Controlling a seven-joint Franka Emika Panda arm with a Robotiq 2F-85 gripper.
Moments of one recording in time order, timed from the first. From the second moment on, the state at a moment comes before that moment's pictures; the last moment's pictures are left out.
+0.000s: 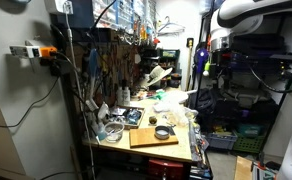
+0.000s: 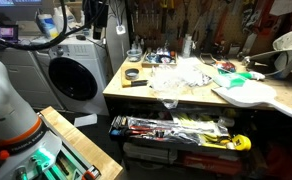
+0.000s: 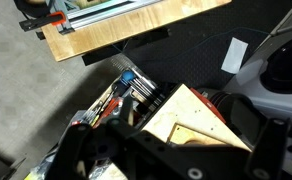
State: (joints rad) arm -0.17 -0.60 -0.25 -2.25 0.03 1.40 -0.03
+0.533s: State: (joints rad) arm -0.17 -0.60 -0.25 -2.25 0.03 1.40 -0.03
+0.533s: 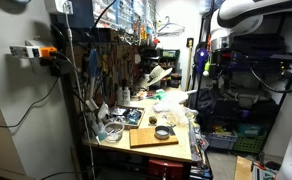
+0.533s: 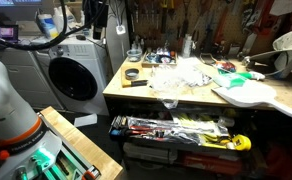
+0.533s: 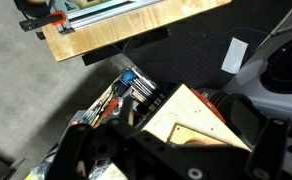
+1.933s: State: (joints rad) arm -0.09 -0.11 -0.14 -2.16 0.05 2.03 -0.43
